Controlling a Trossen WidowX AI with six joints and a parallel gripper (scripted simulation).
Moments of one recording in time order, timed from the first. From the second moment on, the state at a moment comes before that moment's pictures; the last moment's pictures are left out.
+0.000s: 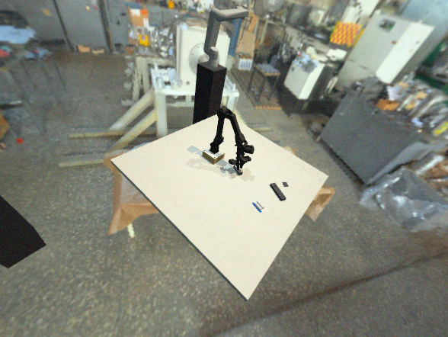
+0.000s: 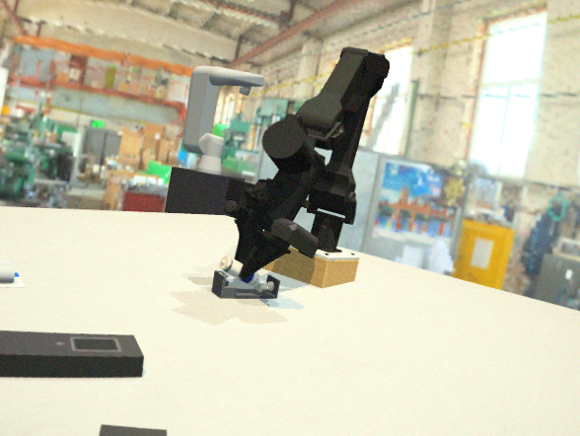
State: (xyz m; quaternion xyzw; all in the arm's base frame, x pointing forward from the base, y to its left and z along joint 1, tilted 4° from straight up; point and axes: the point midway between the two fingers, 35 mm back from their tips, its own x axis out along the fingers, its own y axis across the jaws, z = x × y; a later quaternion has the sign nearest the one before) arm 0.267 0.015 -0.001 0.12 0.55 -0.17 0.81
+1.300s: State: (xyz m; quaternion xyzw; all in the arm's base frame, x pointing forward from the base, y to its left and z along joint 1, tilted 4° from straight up) arm 0.247 0.025 -0.007 0.12 0.50 -0.19 0.84
